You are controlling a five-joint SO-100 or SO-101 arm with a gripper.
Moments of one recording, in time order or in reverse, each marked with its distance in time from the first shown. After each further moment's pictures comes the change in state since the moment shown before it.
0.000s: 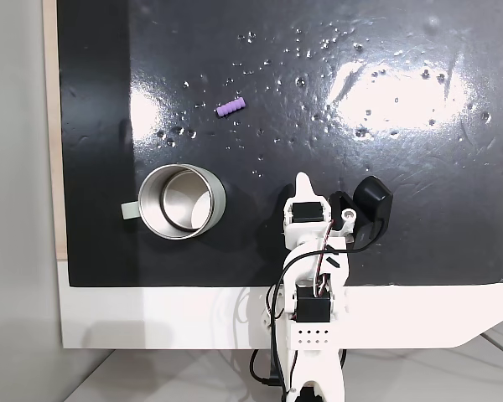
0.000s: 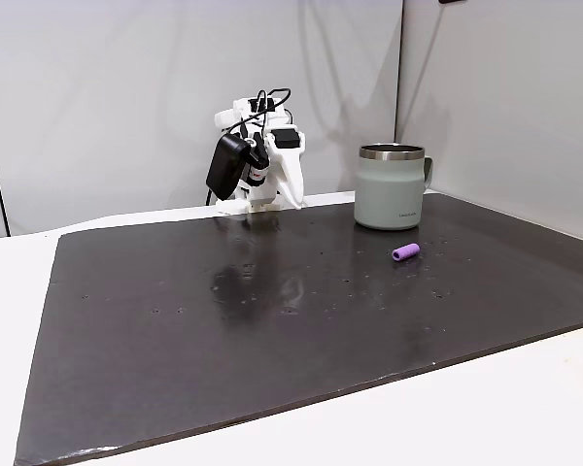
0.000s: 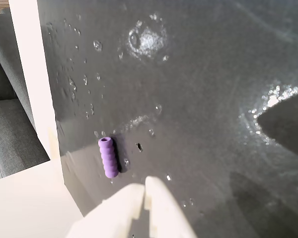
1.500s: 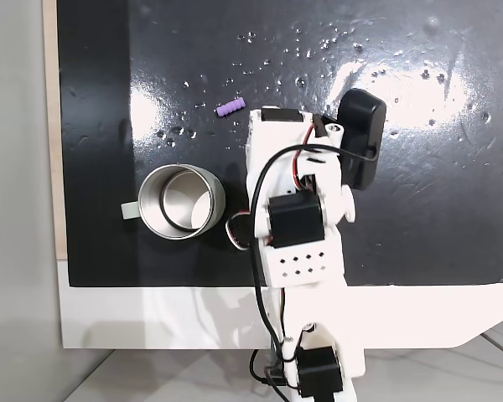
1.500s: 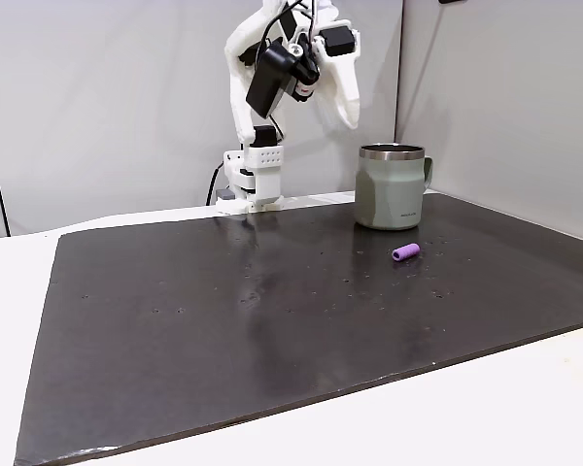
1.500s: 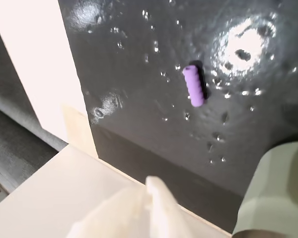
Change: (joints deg) arm -12.2 -80.0 -91.3 30.7 18.8
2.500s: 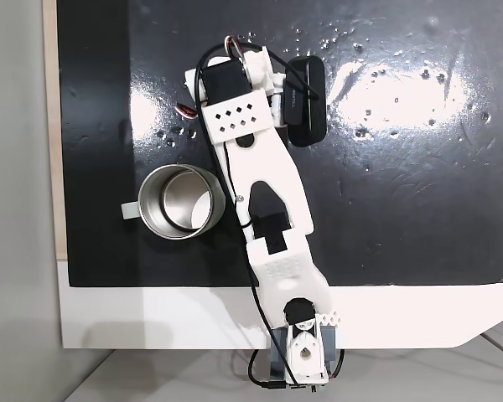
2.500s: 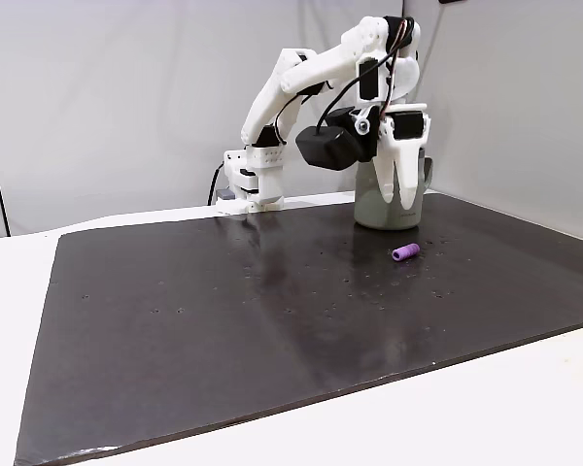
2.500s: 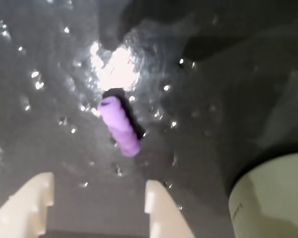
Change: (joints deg) arm -5.3 -61.1 -58.8 27.6 4.6
